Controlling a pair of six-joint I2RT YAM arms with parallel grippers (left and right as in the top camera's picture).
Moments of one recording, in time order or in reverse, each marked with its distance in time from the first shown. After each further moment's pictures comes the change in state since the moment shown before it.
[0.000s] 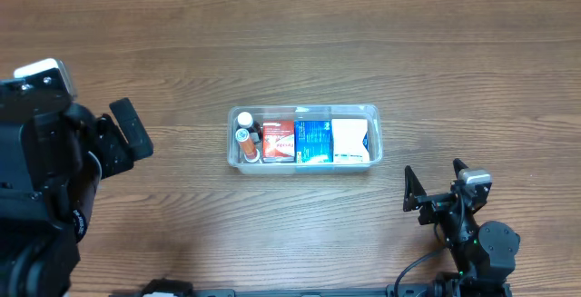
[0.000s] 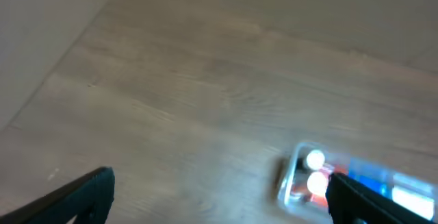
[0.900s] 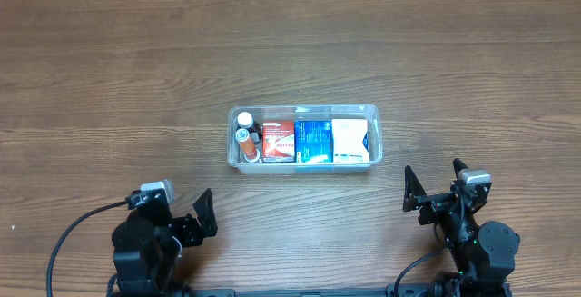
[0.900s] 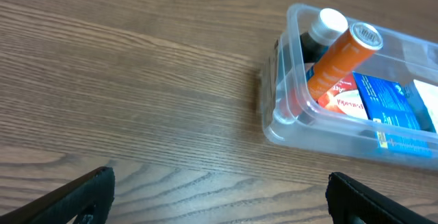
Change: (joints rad) left arm 0.128 -0.948 -1.534 0.694 0.410 0.067; right arm 0.000 -0.002 -0.003 0.003 0.000 0.000
